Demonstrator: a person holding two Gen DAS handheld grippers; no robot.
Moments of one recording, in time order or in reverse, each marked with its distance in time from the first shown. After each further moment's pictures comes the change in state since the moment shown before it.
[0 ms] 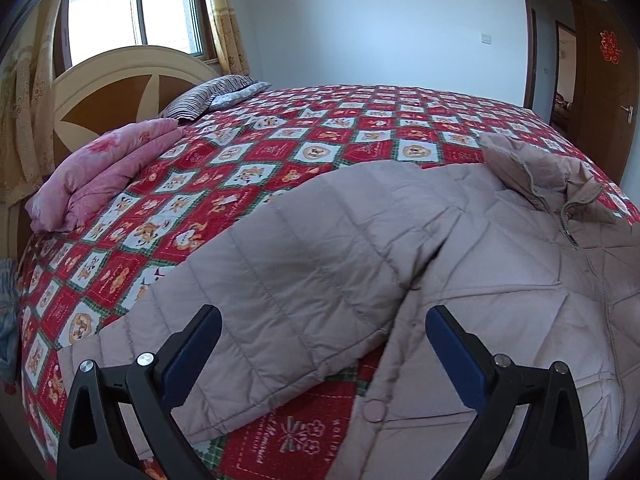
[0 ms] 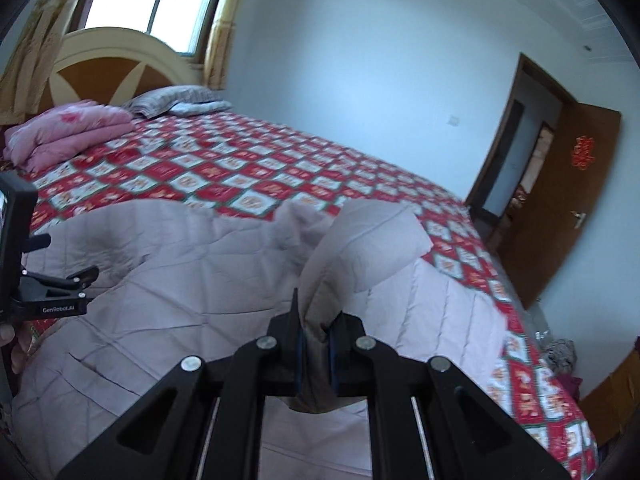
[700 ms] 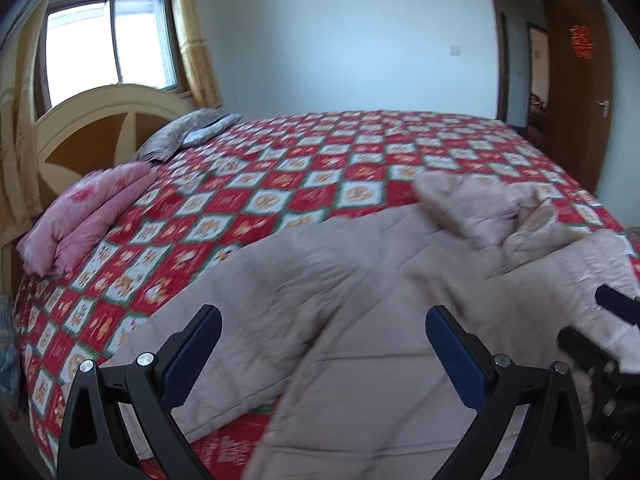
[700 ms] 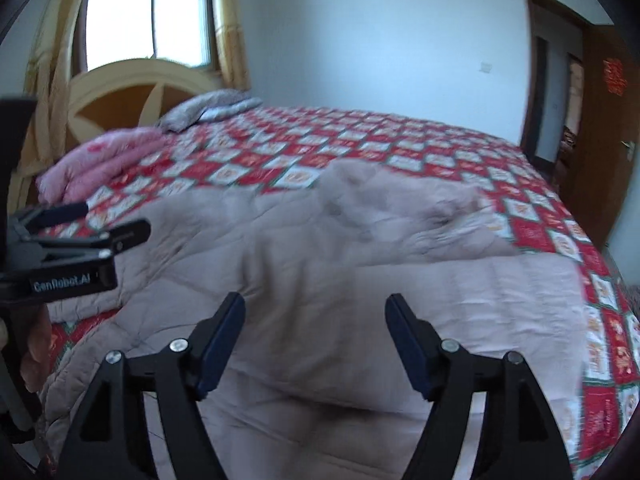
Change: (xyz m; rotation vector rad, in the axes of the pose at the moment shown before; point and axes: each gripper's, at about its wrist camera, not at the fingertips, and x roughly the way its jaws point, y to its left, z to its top) left arm -0.050 -0.082 0.045 0.075 -0.092 -0.080; right arm 0.015 -0.035 -0.036 0.214 0.018 0.212
